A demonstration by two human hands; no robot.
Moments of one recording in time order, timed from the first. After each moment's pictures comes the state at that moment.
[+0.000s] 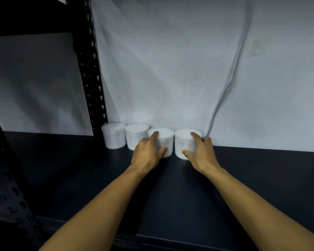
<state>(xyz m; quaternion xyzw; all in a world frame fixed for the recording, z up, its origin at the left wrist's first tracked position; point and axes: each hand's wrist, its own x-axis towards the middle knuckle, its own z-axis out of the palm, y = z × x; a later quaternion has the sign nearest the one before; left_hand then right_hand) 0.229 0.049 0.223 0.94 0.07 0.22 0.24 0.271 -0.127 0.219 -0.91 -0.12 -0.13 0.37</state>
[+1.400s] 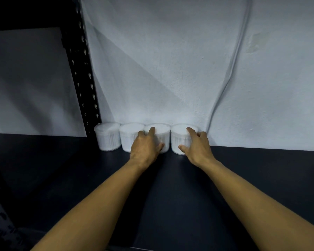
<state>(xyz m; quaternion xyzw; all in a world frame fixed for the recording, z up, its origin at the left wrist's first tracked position) 0.258 0.046 0.228 0.95 0.09 0.22 0.19 0.304 -0.122 0.219 -0.92 -0.14 -0.13 0.35</state>
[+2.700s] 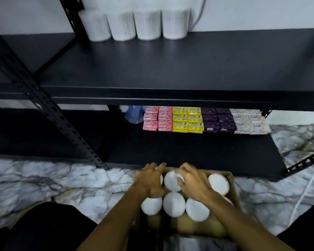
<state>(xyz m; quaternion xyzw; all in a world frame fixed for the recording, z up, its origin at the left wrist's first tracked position) -0.055 -0.027 -0.056 0.97 -0.02 -0.21 0.11 -0.025 -0.211 -0.077 -0.95 -0.26 0.06 0.16</state>
